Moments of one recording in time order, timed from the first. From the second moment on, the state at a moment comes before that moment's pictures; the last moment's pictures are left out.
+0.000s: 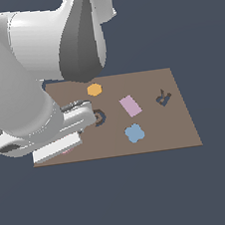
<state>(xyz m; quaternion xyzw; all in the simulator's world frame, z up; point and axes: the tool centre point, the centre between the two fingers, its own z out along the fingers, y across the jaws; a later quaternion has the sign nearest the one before) 0.086 -0.142 0.057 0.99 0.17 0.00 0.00</state>
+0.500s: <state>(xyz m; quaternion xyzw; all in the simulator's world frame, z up) 0.094 -0.150 0.049 0.98 0.18 0.00 0.00</state>
